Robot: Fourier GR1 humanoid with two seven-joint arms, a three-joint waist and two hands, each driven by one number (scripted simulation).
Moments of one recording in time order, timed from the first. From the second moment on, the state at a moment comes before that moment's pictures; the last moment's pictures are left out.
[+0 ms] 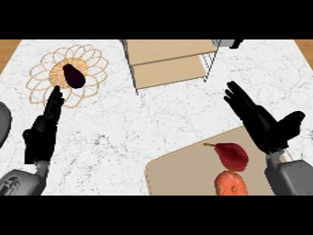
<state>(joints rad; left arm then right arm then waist) -0.15 0.44 -0.29 -1.39 0.22 0.44 -0.10 -0.20 -0.30 0.19 -1.44 -0.33 0.08 0.06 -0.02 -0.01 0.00</state>
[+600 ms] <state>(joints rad) -0.06 0.41 -0.26 -1.32 0.41 0.28 0.12 -0.11 -0.66 -0.03 -1.31 -0.20 0.28 -0.25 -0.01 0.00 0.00</state>
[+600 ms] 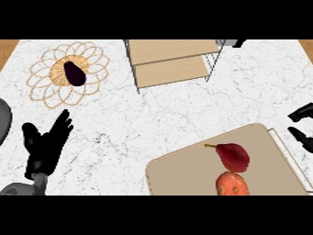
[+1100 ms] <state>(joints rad) -0.04 0.42 -0.23 -1.35 0.43 0.23 0.19 -0.03 -0.81 -0.03 -1.26 -0.13 0.56 -0.53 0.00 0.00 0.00</state>
